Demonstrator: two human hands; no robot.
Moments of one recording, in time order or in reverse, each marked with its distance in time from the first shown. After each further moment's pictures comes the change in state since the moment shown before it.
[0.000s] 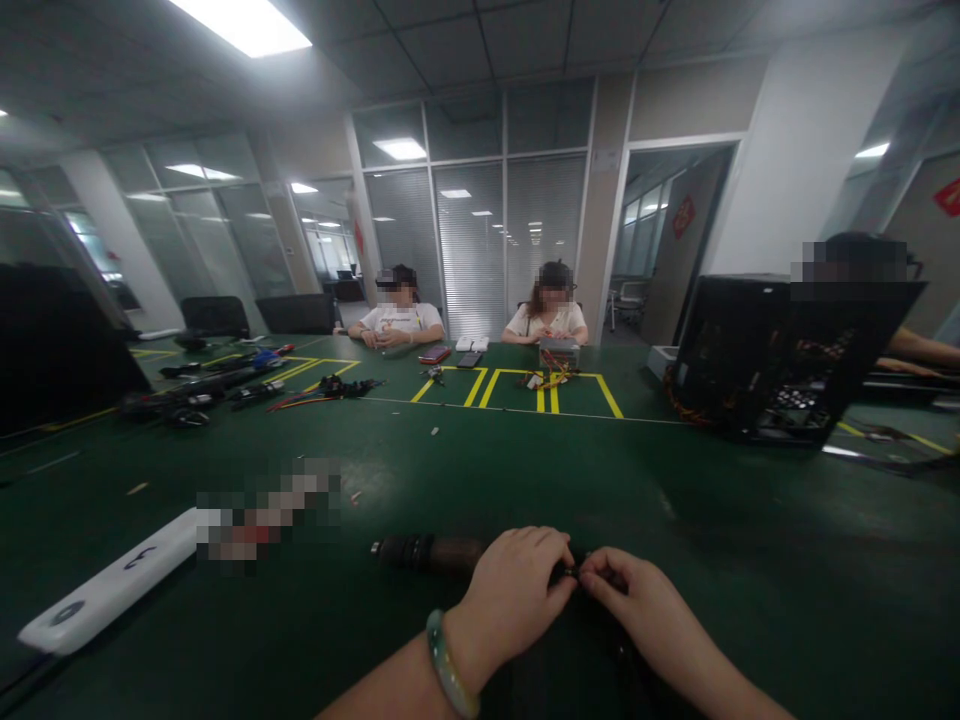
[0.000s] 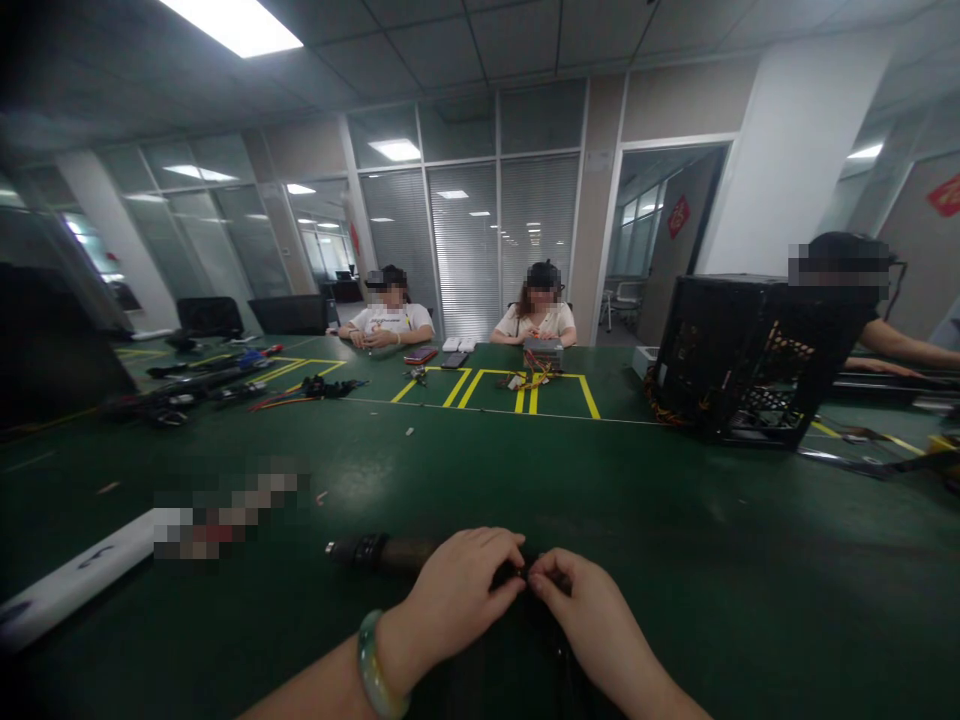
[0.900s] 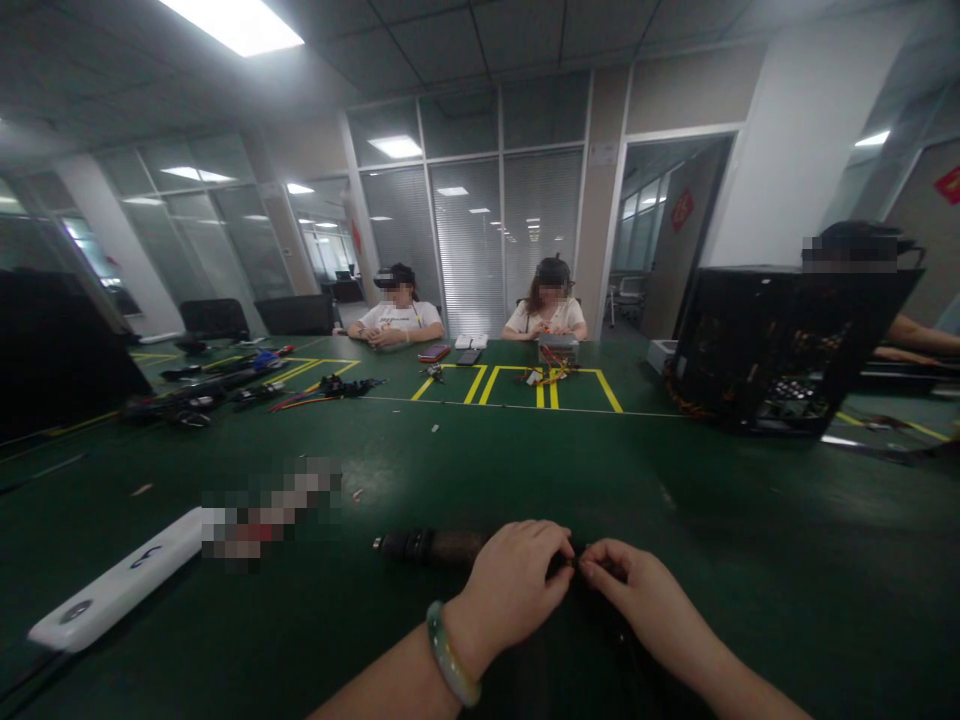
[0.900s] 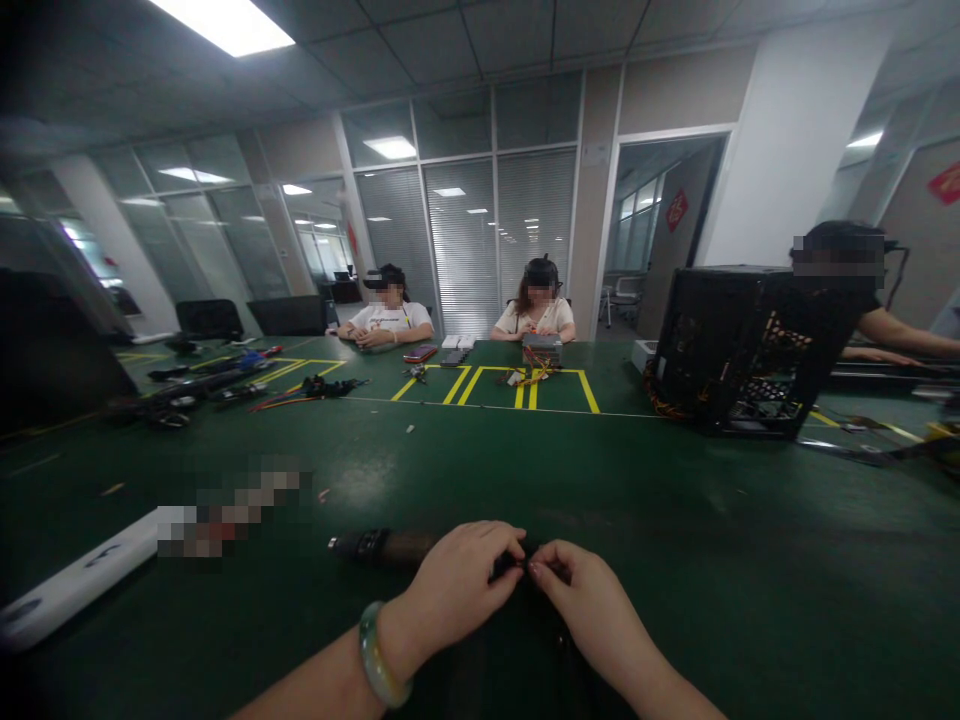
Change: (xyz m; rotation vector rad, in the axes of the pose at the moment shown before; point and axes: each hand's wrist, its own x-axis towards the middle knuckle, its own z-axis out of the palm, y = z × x) left_hand -0.001 -0.002 -0.001 -0.035 0.007 0.004; right_hand 0.000 0.003 -0.002 0.018 -0.016 0.025
